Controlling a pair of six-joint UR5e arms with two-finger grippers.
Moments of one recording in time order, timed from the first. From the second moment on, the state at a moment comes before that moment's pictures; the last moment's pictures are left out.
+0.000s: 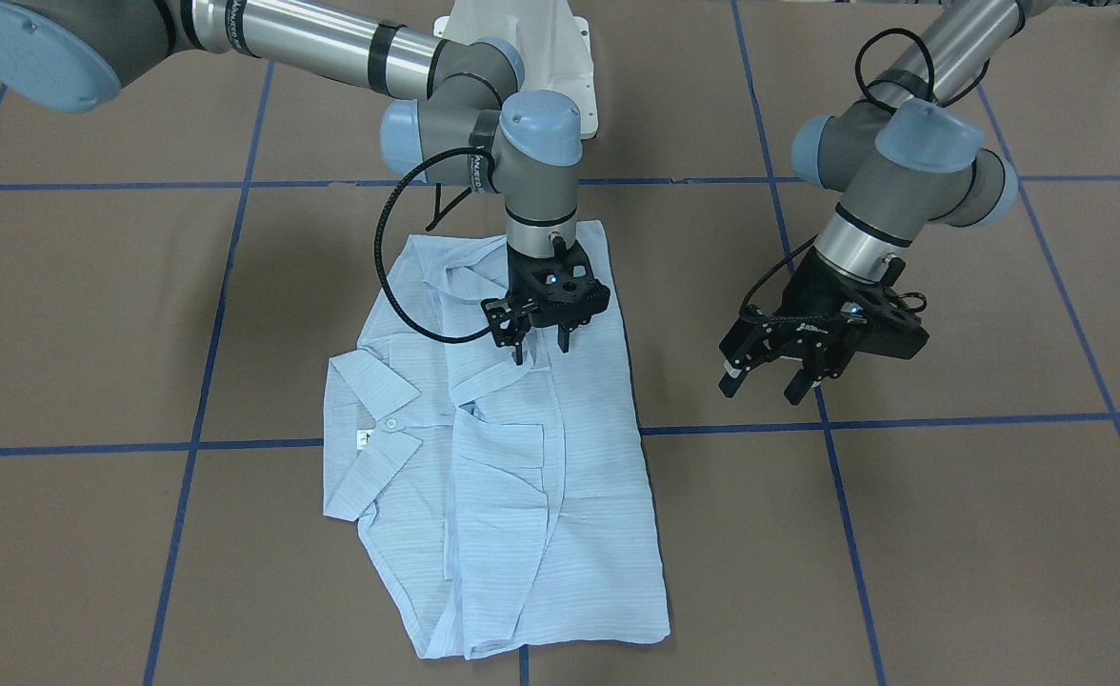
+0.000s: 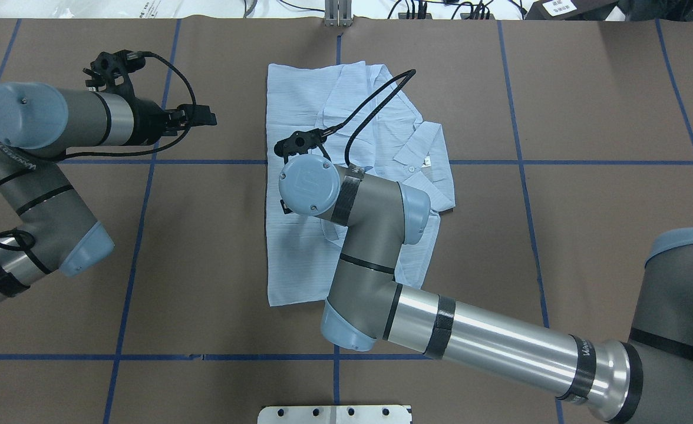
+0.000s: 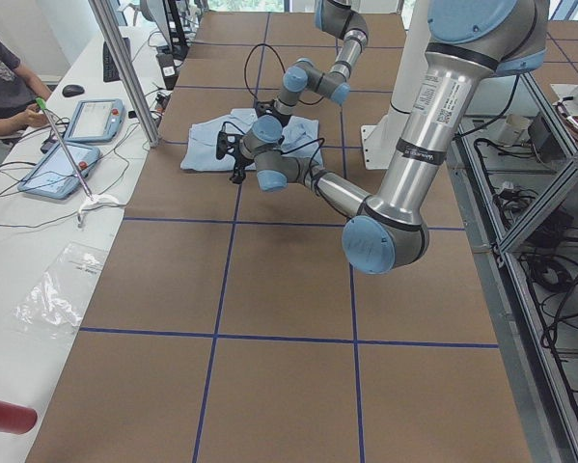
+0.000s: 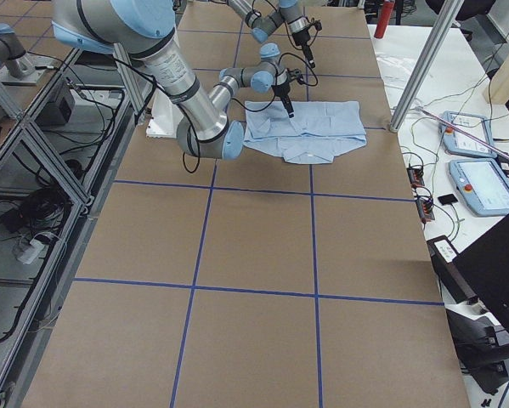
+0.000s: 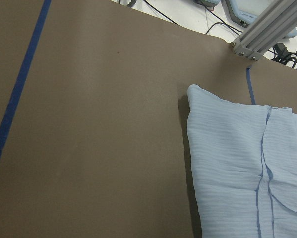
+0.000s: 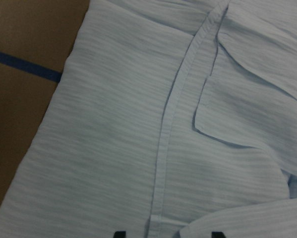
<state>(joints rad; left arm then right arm) -0.80 -1.95 -1.57 -2.42 -1.81 -1.30 0.43 -0.65 1.30 -1.40 1.53 0.94</state>
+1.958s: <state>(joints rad) -0.79 -1.98 -1.54 -2.43 -1.80 -1.30 0.43 -0.66 1.30 -1.40 1.52 0.92</state>
